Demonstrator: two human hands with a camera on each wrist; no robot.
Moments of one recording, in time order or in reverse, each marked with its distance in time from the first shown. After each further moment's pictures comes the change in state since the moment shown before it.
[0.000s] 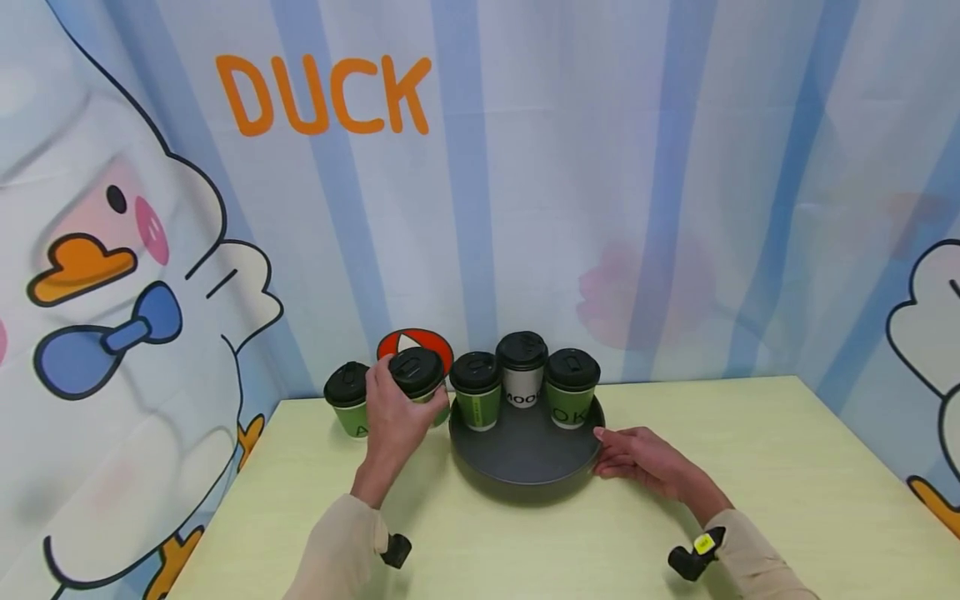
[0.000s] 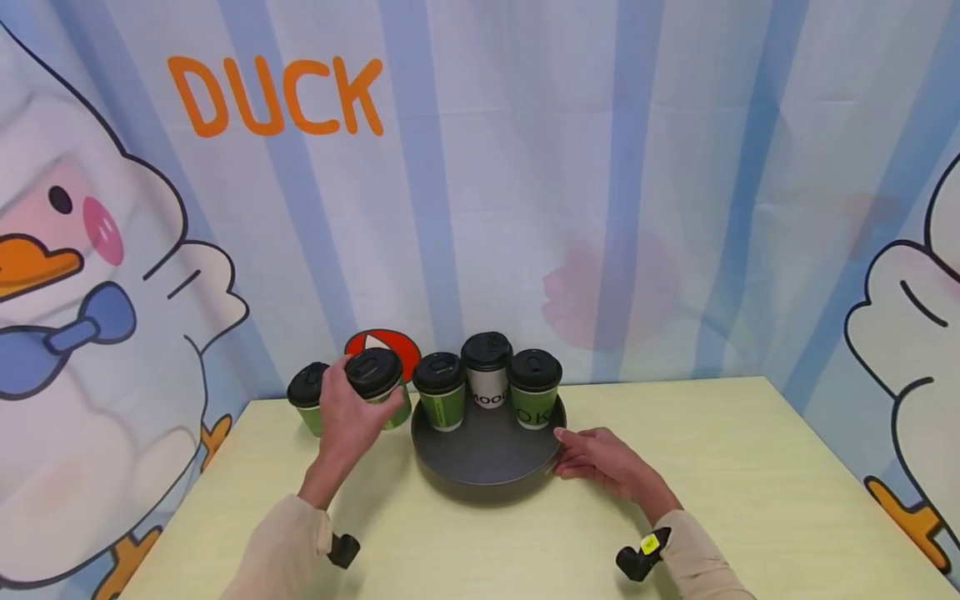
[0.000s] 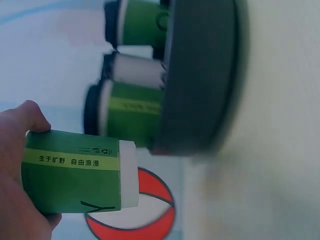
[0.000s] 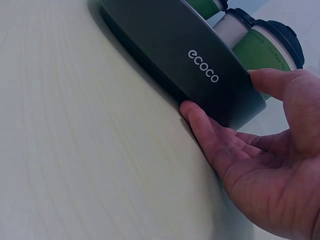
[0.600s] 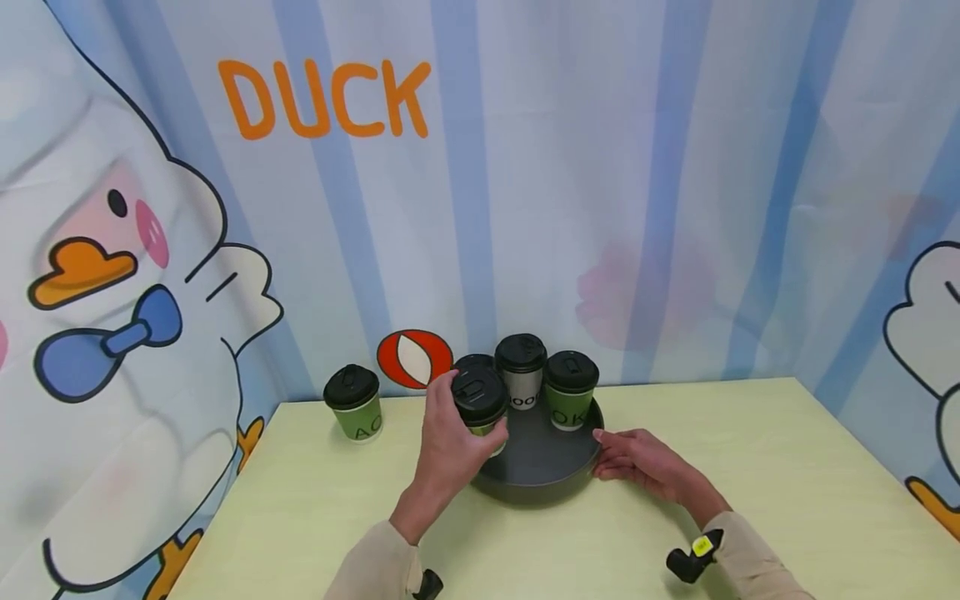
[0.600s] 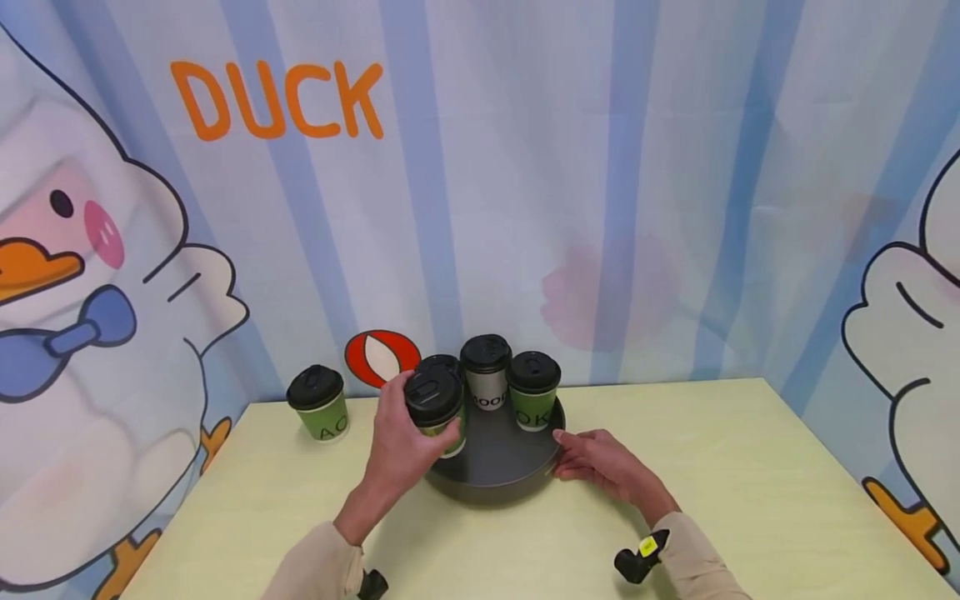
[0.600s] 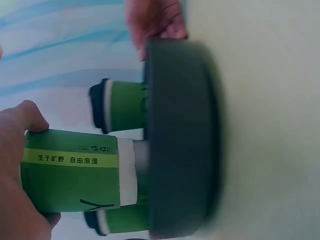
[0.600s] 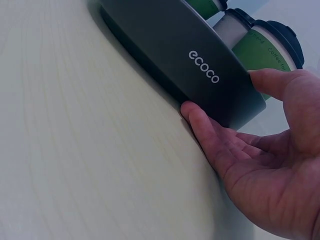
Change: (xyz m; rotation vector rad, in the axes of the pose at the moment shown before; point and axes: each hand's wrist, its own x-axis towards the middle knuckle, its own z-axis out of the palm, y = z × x) left_hand -0.045 0.048 0.029 -0.105 -0.121 0.198; right_hand 0.000 0.001 0.001 0.014 0.007 -0.013
